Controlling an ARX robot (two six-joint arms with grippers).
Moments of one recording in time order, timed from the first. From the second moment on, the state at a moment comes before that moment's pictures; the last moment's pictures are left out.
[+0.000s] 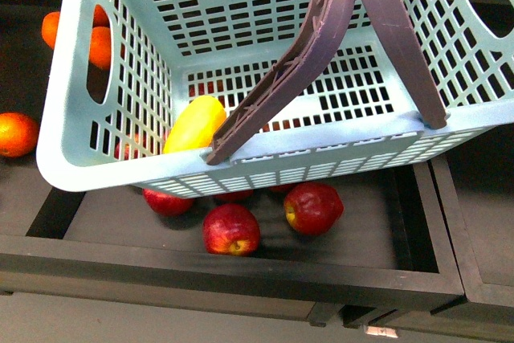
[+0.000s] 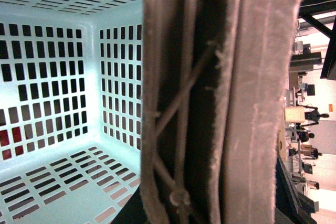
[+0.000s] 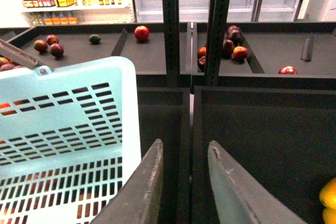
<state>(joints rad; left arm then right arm) -0.46 1.79 1.32 -0.03 0.52 -0.87 0.05 1.09 0.30 0.78 0.04 0.02</state>
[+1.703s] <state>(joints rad) -0.48 1.79 1.32 -0.03 0.53 -0.88 0.00 0.64 0.02 0.63 0.00 0.01</state>
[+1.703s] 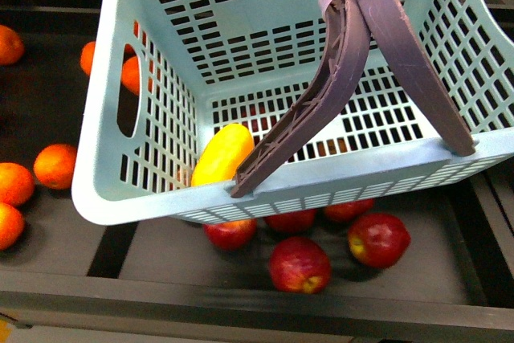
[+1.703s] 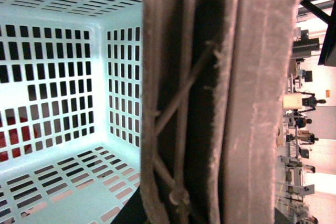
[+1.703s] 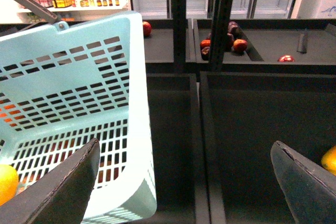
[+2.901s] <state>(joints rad) -0.47 1.79 1.32 -0.03 0.52 -0.88 0.00 0.63 0.02 0.63 0.00 0.00</state>
